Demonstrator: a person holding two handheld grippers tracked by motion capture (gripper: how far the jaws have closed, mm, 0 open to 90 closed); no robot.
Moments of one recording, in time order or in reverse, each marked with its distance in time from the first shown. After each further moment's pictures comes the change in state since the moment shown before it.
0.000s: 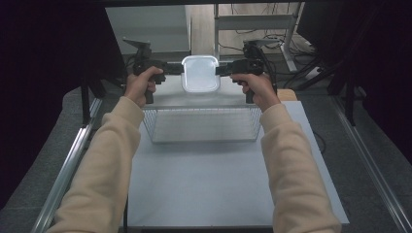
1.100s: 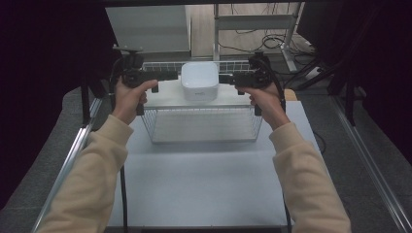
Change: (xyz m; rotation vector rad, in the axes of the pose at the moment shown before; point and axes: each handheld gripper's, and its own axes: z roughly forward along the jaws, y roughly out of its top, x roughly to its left) left arm -0.049 -0.054 -0.040 -0.110 0.230 0.349; right arm 0.020 -0.045 -0.035 -0.128 -0.118 -0.316
